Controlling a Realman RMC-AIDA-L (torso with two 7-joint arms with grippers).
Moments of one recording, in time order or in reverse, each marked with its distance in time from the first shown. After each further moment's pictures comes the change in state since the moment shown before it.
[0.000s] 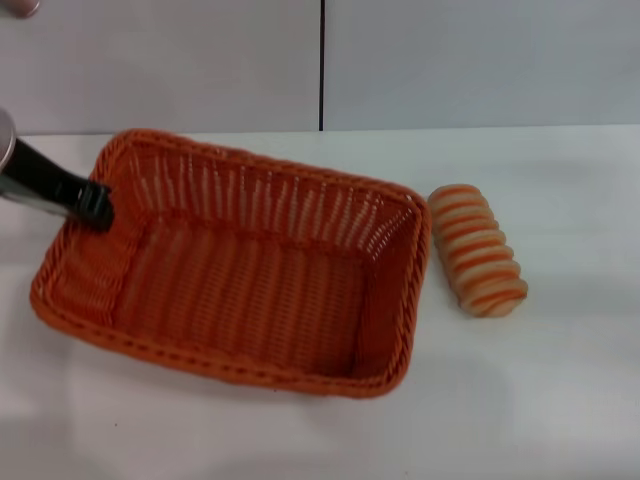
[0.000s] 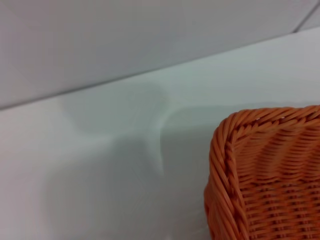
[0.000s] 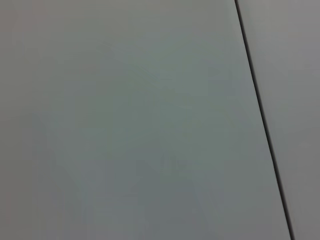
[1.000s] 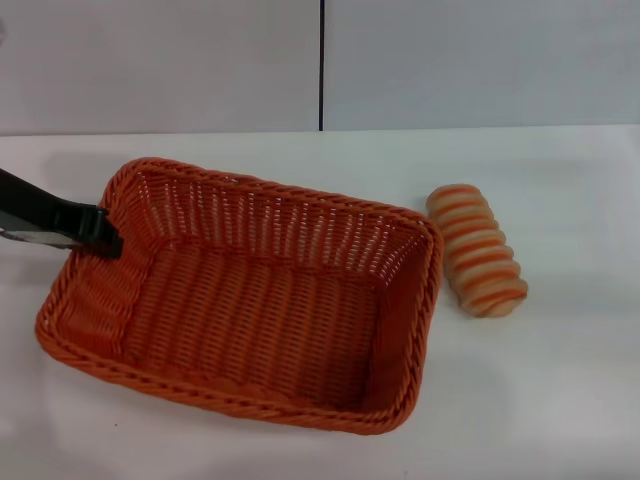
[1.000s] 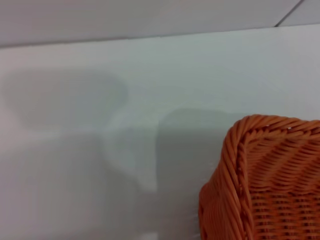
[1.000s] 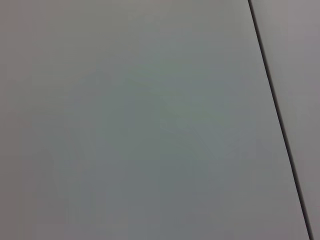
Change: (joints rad) left arm 0.069 0.006 -0.088 -0.051 -0.138 -0.009 0.001; right arm 0.007 0.012 -0.014 -0.004 0.000 -0.004 0.001
